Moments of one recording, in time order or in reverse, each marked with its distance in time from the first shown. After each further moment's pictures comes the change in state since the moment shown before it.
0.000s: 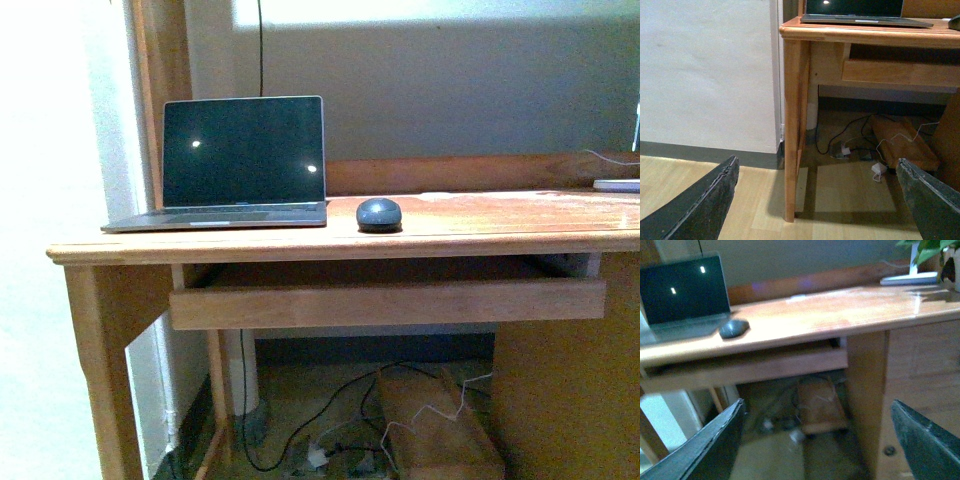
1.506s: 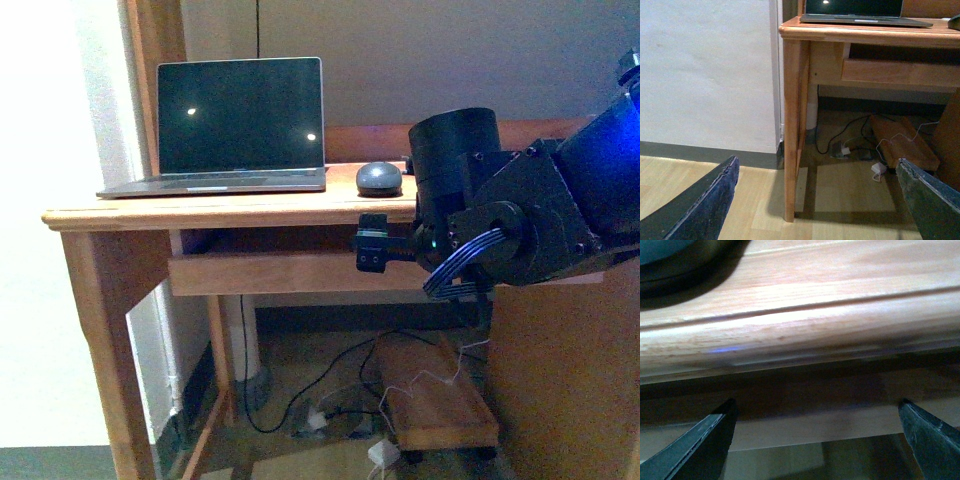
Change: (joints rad) left arm 0.000 0.000 0.000 0.000 0.000 0.000; right arm -0.099 1.810 1.195 0.321 -0.124 0.138
